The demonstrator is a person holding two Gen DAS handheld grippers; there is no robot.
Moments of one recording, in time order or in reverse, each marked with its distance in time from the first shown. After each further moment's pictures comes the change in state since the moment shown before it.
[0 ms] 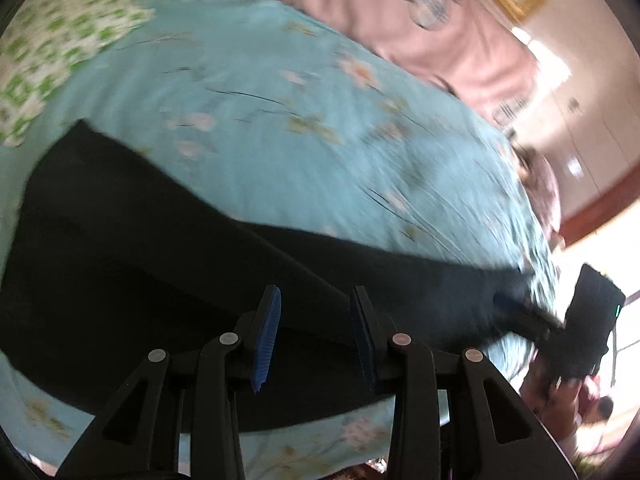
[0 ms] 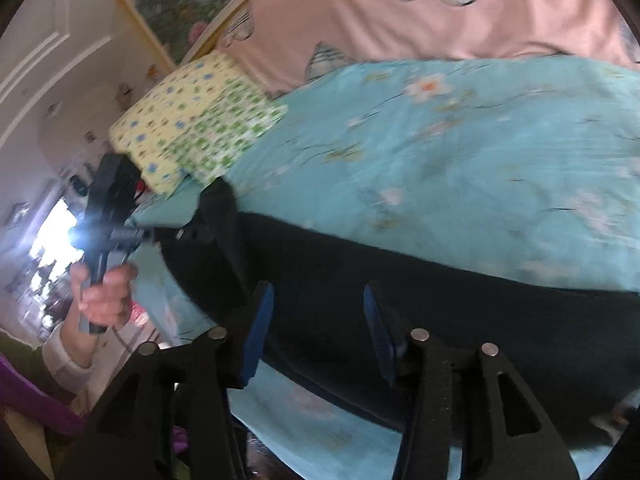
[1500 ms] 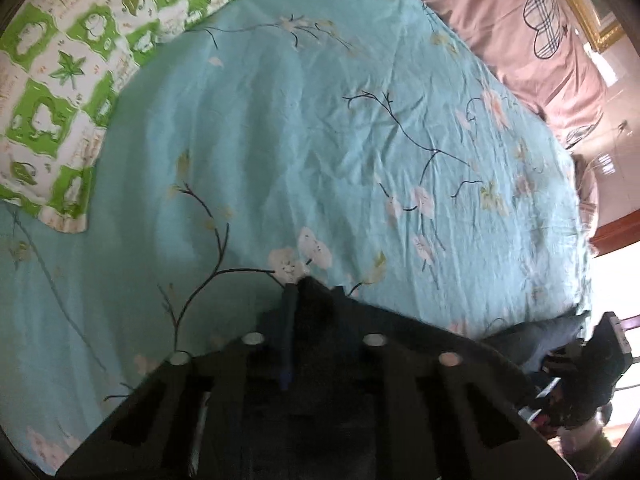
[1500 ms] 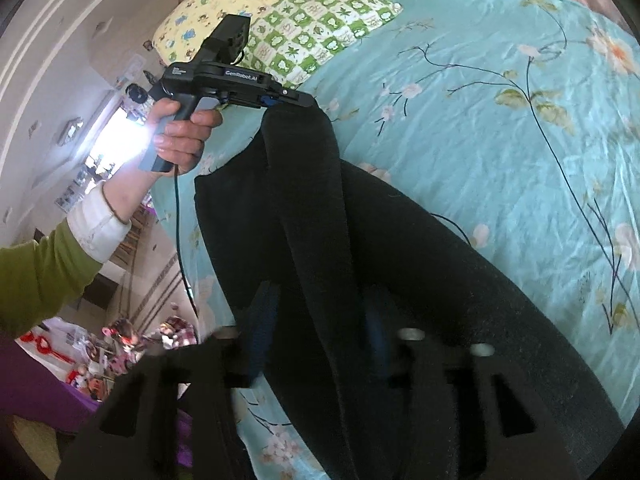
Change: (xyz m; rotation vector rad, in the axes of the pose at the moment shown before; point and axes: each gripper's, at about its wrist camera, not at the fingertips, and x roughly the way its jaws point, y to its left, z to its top) left arm 0.034 0.177 0.125 -0.006 0.144 0.128; right arm 0.173 0.068 0.042 -0.174 0.335 0.229
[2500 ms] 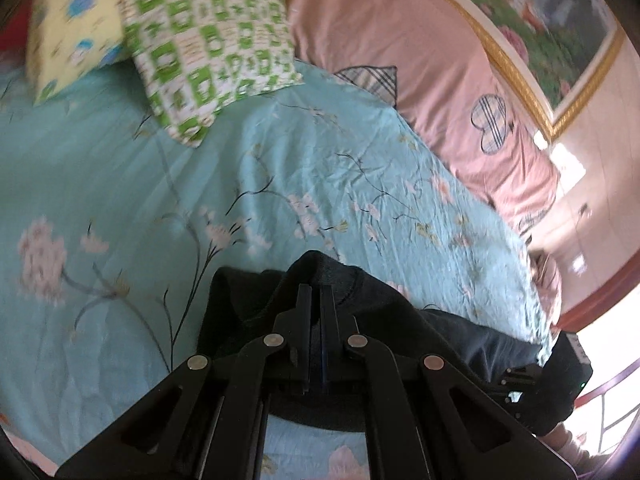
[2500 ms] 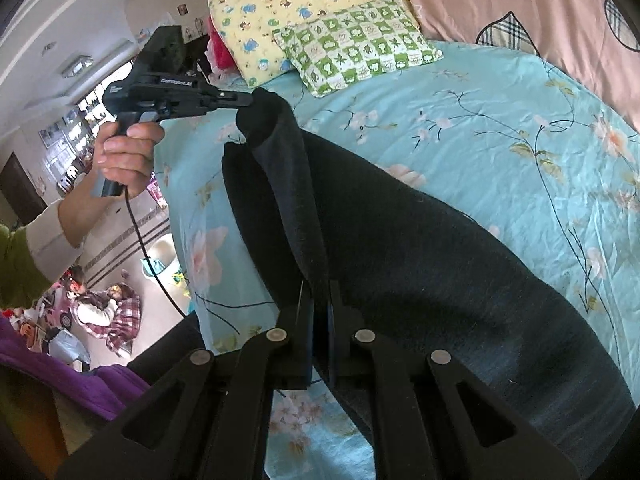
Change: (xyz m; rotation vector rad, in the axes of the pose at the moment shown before) left arm -0.110 0.012 -0.185 -0.219 -0.436 -0.131; right arm -0.013 0.063 -0.055 -0.265 -0.076 -0.148
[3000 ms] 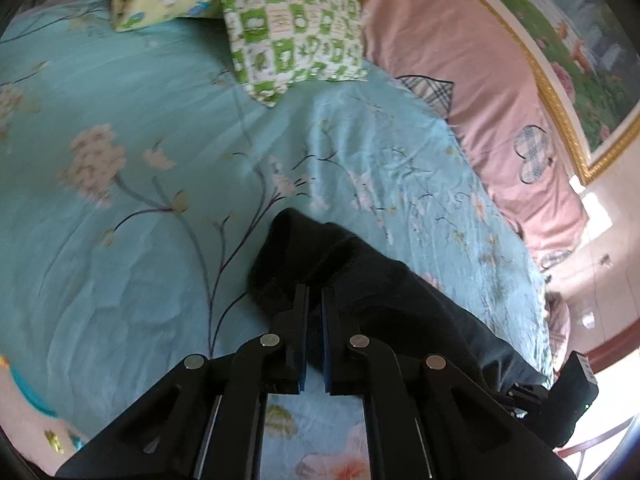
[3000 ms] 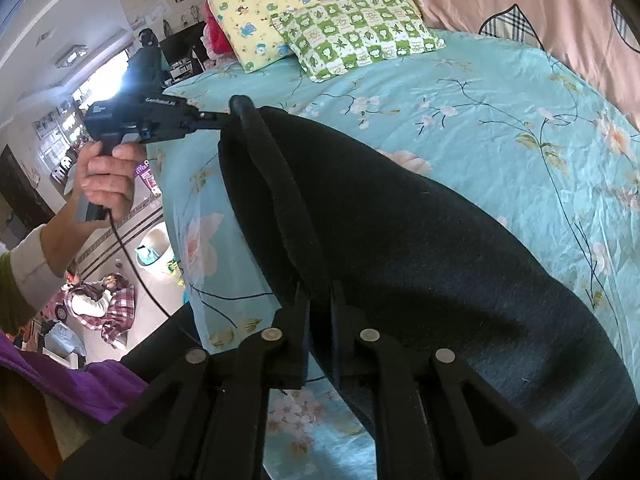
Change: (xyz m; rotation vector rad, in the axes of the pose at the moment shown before) left arm -0.011 0.026 -0.040 -0.188 -0.016 0.123; right arm 0.011 0.006 0.000 0.003 0.043 -0.020
